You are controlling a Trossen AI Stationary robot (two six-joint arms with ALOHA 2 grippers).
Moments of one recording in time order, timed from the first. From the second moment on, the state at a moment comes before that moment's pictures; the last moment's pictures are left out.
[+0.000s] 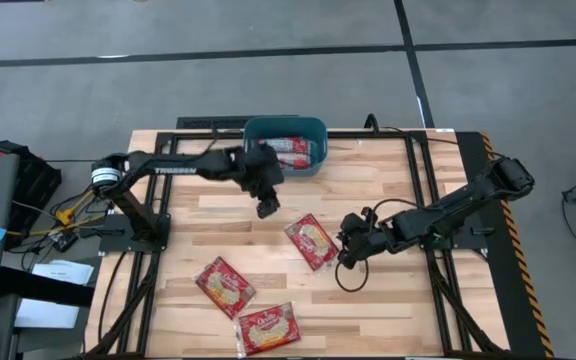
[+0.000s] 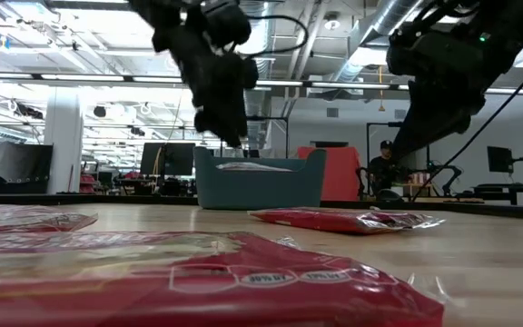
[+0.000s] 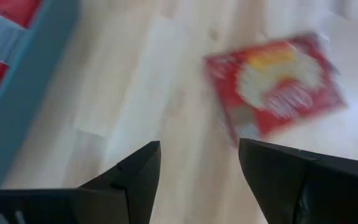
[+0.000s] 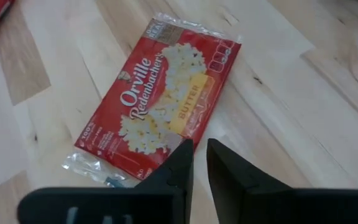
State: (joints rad) left arm 0.28 1.65 1.16 -0.39 0.16 -0.13; right arm 0.37 1.36 0.71 -0.33 0.47 0.81
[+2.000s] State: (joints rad) left arm 0.20 1.97 0.99 0.24 0.51 -0.60; right arm 0.26 1.68 0.69 -0.02 0.41 0.65
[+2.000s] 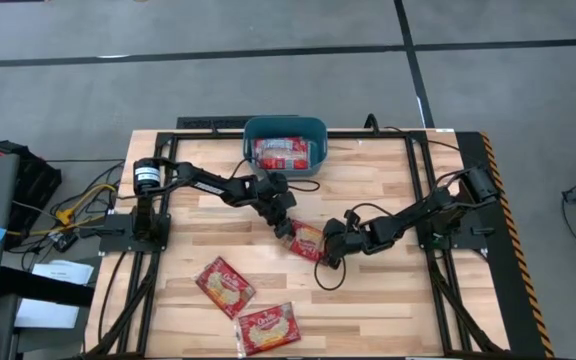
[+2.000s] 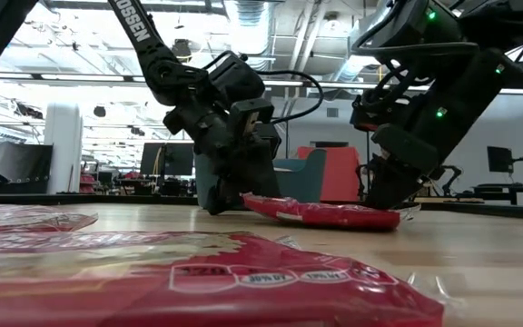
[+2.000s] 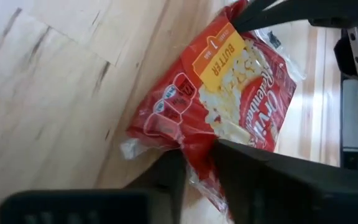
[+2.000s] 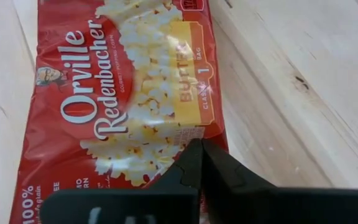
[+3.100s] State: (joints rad) left arm 0.59 1.65 1.27 -0.06 0.33 -0.61; right arm 0.23 0.98 0.69 -0.48 0.63 0.66
